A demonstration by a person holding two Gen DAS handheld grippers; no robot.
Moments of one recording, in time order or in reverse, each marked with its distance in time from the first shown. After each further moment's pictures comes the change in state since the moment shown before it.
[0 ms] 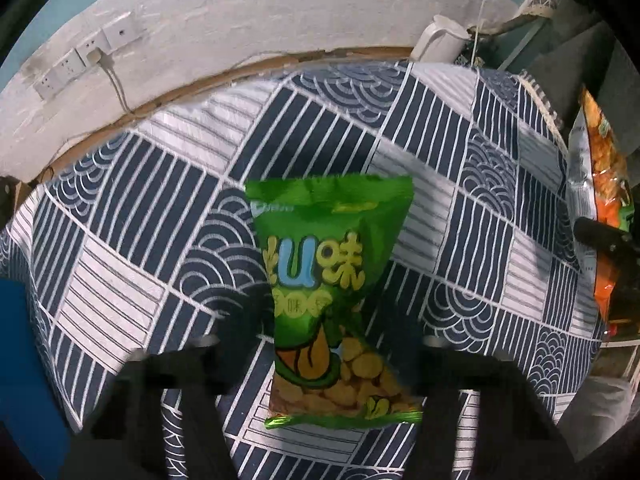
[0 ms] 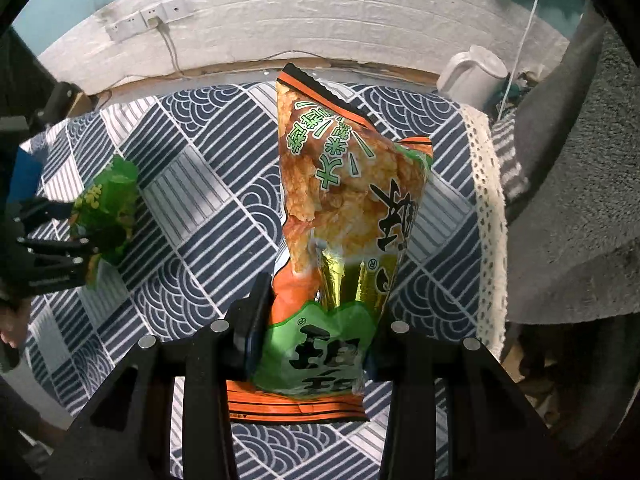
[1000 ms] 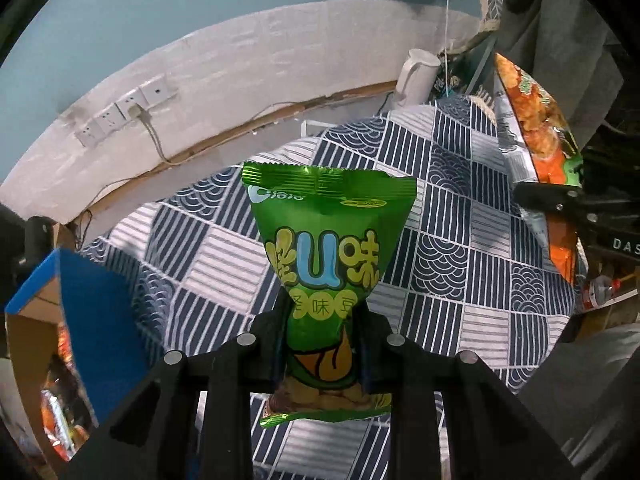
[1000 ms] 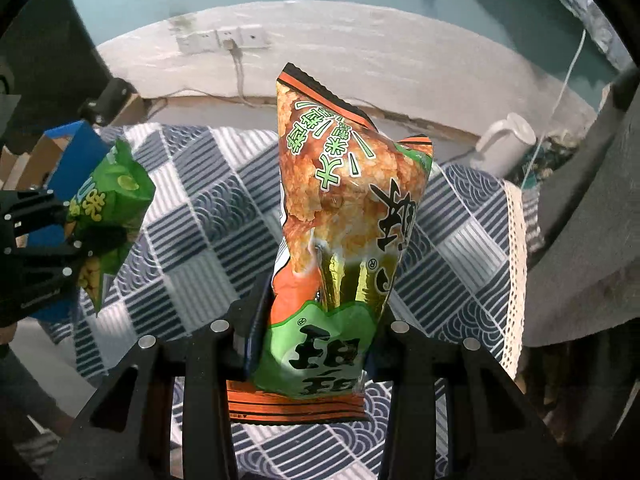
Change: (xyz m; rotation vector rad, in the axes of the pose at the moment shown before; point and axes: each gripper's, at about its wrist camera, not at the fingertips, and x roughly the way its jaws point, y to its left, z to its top) left arm -0.136 0.029 -0.059 0.122 -0.169 0.065; right arm -0.070 0.099 -0.001 -0.138 -0.140 0.057
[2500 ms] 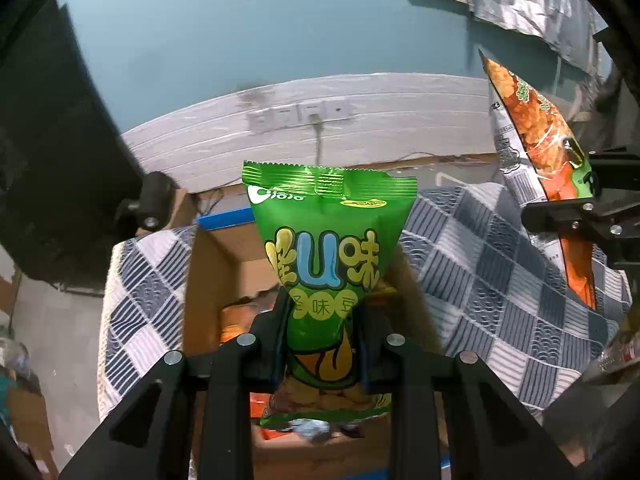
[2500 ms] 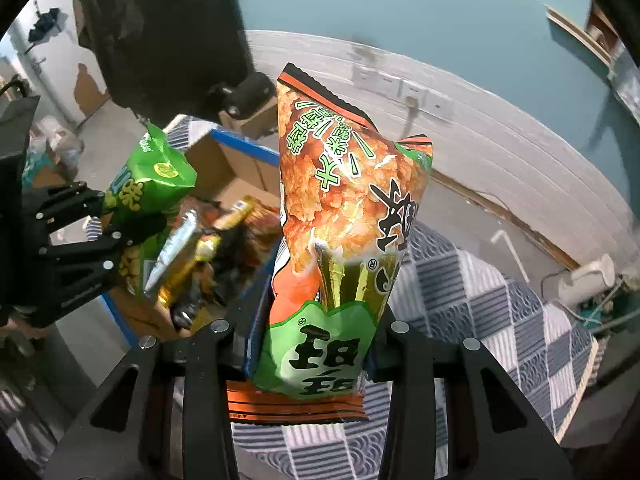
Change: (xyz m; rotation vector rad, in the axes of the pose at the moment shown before) left arm -0.130 0.213 -0.125 -0.249 -0.195 0.273; right arm -0.027 0.268 0.082 -0.336 -0.076 0.232
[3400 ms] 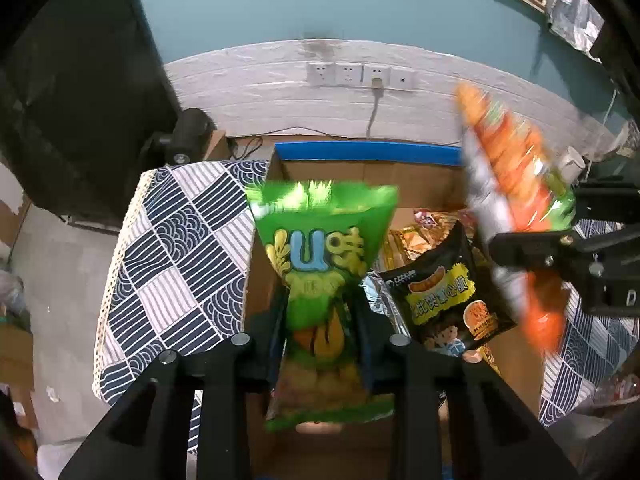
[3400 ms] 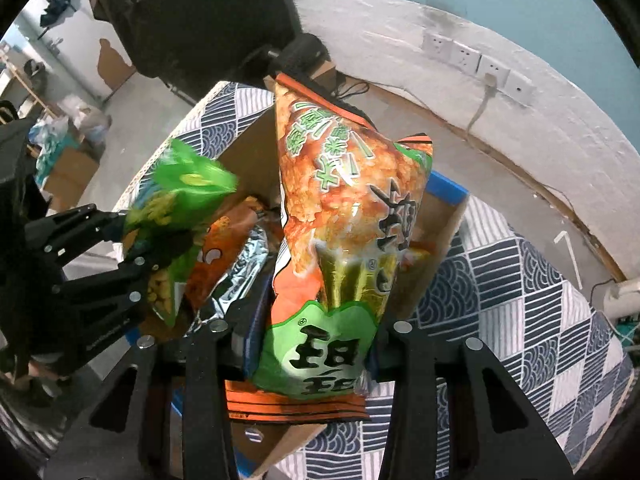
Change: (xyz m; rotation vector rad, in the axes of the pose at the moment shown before) left arm 0.037 0.078 -0.031 -0.177 0.115 0.043; right arm 0.093 0.074 0.049 -0.019 0.140 0.143
